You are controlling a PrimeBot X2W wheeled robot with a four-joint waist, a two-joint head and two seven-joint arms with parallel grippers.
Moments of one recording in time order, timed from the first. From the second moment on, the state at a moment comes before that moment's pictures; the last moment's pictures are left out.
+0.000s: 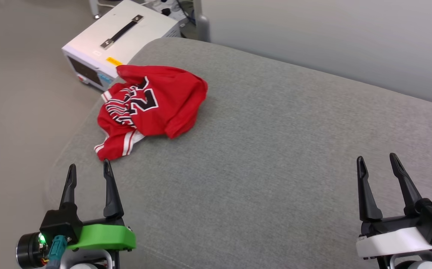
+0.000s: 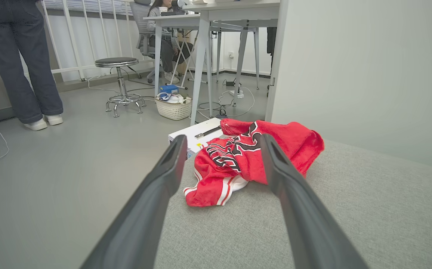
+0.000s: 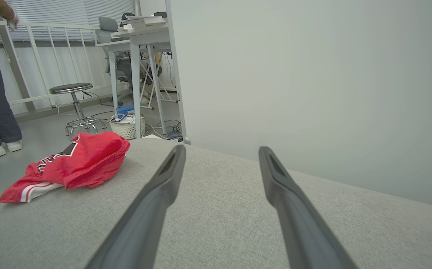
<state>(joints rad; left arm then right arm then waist) 0.03 0.05 0.03 -0.04 -0.12 0.10 -0.26 0.07 -0.05 -0.01 -0.13 0.10 0.13 -0.25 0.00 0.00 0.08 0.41</state>
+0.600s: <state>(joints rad) 0.02 0.05 0.07 -0.01 -0.16 0.08 -0.26 0.07 -0.05 0.00 -0.13 0.08 0.13 -0.25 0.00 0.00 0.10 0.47</state>
